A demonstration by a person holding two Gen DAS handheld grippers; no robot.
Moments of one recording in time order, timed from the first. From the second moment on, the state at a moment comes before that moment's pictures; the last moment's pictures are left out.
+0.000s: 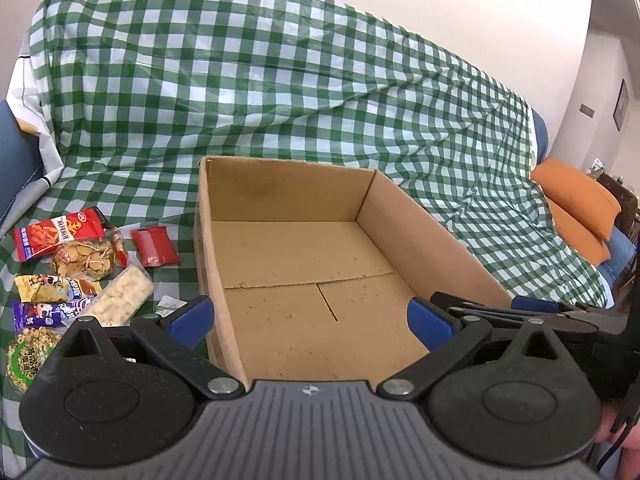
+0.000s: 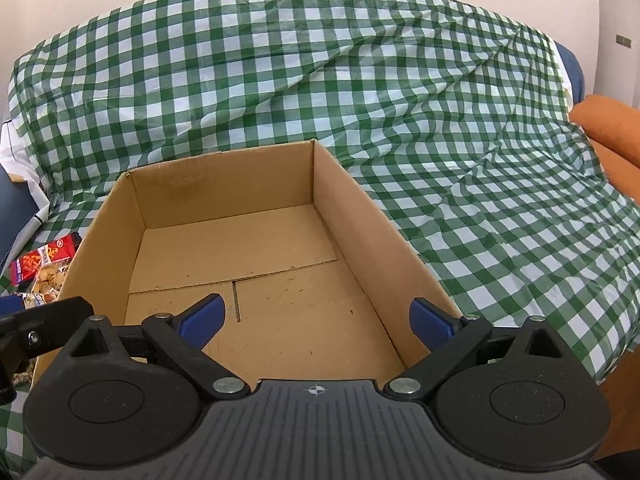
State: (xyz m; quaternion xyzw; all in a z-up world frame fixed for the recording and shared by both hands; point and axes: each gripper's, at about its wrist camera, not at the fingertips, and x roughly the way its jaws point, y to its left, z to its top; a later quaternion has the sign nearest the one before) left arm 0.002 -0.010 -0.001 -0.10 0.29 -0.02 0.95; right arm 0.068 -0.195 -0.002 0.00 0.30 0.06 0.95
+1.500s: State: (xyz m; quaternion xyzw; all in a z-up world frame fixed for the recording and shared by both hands) left arm -0.010 0.186 -0.080 -0.19 0.37 0.28 0.87; right arm 0.037 -0.063 0.023 -0.02 0.27 0.23 0.94
